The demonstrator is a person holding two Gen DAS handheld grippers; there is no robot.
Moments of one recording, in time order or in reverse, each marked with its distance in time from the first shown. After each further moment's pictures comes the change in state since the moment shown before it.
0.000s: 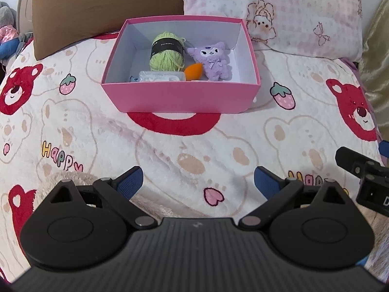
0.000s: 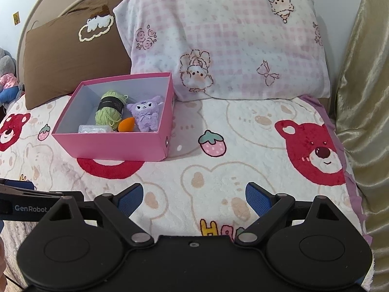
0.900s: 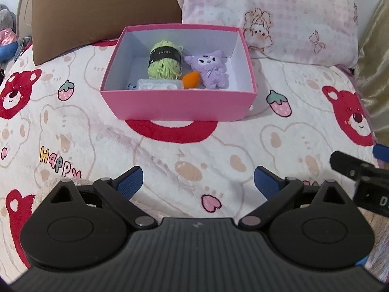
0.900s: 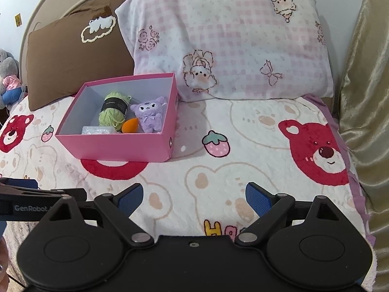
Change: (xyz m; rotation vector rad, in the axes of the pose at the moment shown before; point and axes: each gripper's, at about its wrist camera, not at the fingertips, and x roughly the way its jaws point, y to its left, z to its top) left arm -0.006 0.000 0.000 -0.001 -0.049 -0.016; right arm -0.001 0.003 0.000 0.002 -0.001 0.014
